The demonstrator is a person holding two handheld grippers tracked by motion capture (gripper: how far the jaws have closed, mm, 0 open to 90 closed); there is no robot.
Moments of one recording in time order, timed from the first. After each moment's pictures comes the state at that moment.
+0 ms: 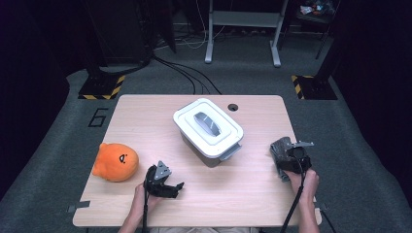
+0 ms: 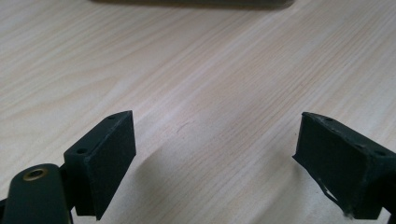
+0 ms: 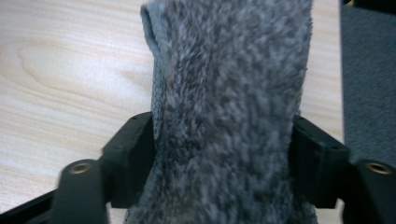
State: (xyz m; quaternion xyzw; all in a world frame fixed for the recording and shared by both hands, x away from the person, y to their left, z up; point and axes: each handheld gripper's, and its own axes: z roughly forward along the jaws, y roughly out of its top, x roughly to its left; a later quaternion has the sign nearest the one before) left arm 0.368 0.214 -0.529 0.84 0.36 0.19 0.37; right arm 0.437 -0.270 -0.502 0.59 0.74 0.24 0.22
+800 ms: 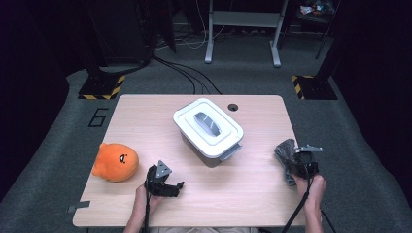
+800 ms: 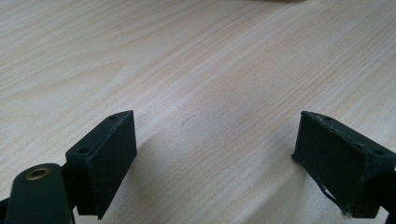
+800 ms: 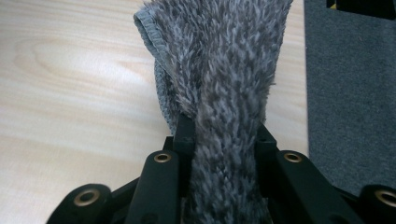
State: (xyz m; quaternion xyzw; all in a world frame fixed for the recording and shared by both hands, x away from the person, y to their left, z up) left arm 0.370 0.212 -0.530 0.83 0.39 0.18 0.36; right arm 0.407 -0.278 -0.484 0.61 0.72 0.25 0.24
